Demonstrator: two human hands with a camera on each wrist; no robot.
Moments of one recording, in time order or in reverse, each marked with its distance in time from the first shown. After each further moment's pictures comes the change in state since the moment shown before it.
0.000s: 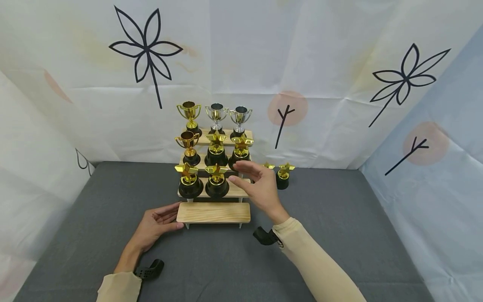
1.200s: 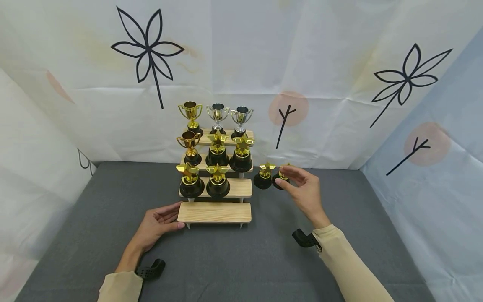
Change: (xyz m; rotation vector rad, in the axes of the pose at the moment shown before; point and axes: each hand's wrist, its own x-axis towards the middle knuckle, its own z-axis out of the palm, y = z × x) left_hand 0.000 -0.001 0.000 0.013 0.007 -0.005; right_hand -0.027 0.028 -0.095 -0.155 0.146 0.061
